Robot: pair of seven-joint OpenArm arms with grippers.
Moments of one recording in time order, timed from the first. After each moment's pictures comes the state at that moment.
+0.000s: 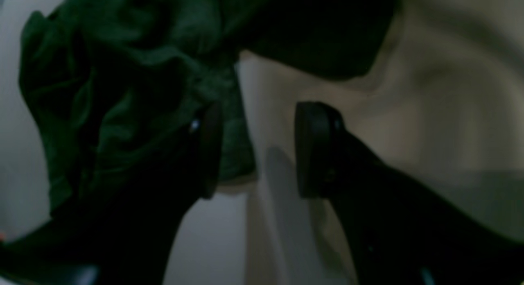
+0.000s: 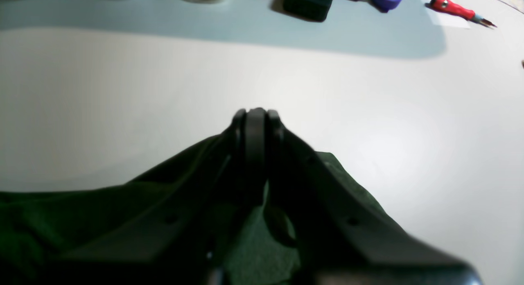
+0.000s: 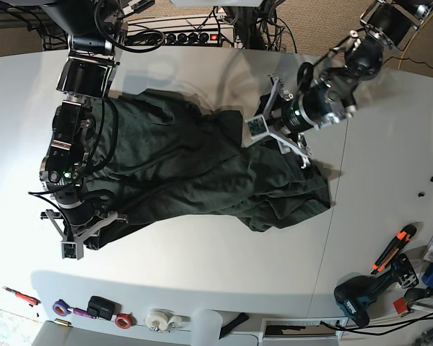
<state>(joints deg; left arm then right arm) -0.6 -26.1 35.7 102.6 4.8 -27.7 34.6 18.3 11.1 12.8 87.0 2.5 15.1 -39.4</state>
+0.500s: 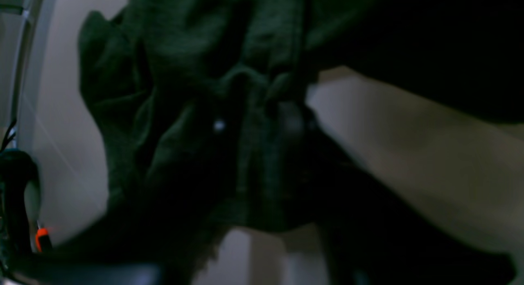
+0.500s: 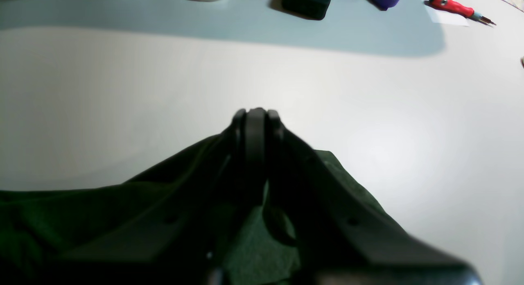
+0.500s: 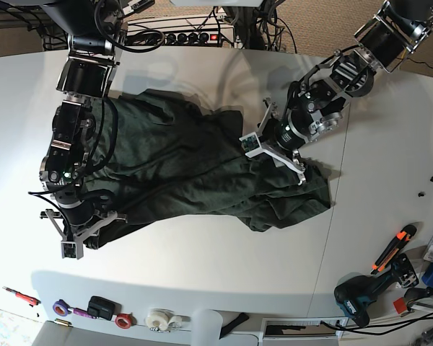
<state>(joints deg) -8.0 -25.0 43.8 89.8 11.6 -17.0 28.4 18.3 11.1 12.8 87.0 2.5 15.1 -39.7</state>
